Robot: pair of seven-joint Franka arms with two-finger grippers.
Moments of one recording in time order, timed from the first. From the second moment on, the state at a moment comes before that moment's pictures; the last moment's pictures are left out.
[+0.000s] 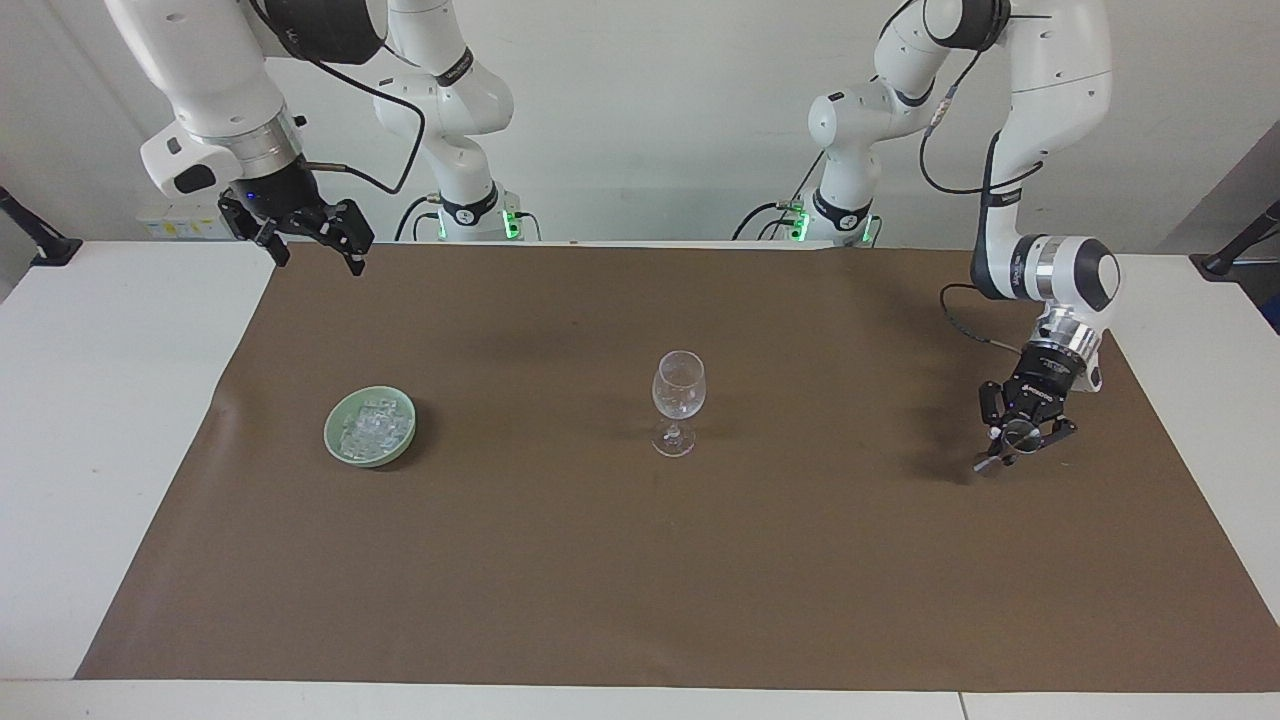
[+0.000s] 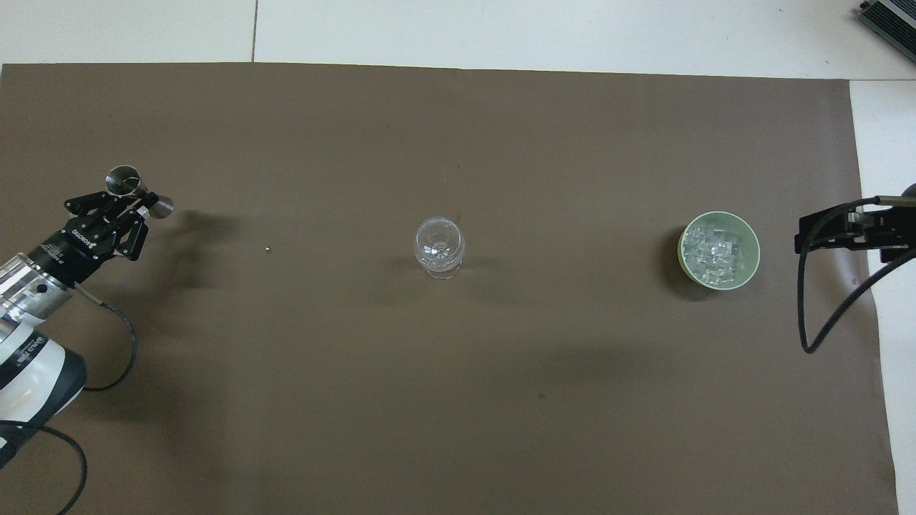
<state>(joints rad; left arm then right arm) 0.25 0.25 0.08 -2.20 -1.85 2.07 -0.65 0.05 -0.02 -0.07 -1.58 -0.04 1.53 0.11</state>
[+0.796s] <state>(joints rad) 0.19 -0.07 0.07 -2.28 -1.83 1.95 -0.88 0.05 -0.02 -0.07 -1.58 -0.04 1.53 0.11</state>
